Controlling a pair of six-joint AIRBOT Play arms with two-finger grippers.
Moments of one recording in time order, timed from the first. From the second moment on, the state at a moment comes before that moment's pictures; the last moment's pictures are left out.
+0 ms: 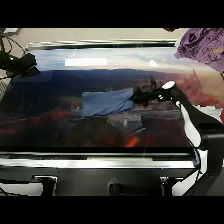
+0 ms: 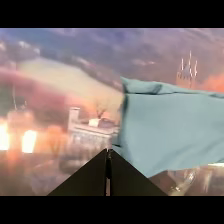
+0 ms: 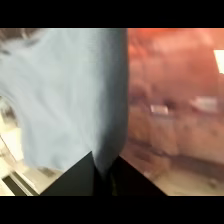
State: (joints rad) left arm 0.09 -1.58 2.03 1.28 -1.53 -1.75; right arm 0.03 -1.87 1.52 -0.59 1.09 1.50
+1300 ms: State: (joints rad) left arm 0.09 -1.58 2.03 1.27 -1.56 -1.75; right arm -0.45 -1.68 2.05 -1.22 1.16 2.15
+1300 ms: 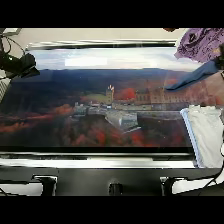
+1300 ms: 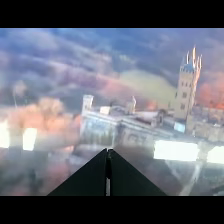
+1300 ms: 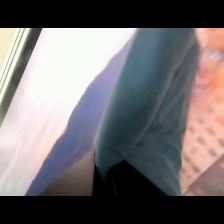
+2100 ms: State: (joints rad) left arm 0.09 -1.58 2.03 1.20 -1.59 -1.75; right arm -0.48 -1.54 2.04 -1.61 1.53 2.12
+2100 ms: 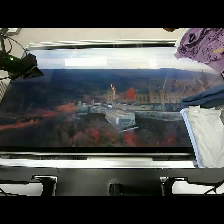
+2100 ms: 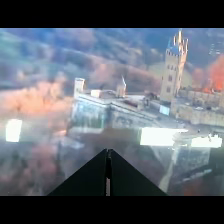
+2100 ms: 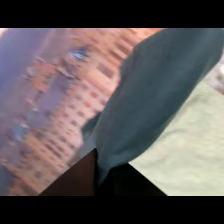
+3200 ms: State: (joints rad) left arm 0.09 -1.58 2.03 1.19 -1.61 -1.75; right arm -0.48 -1.19 1.04 -2.03 1.49 2.03
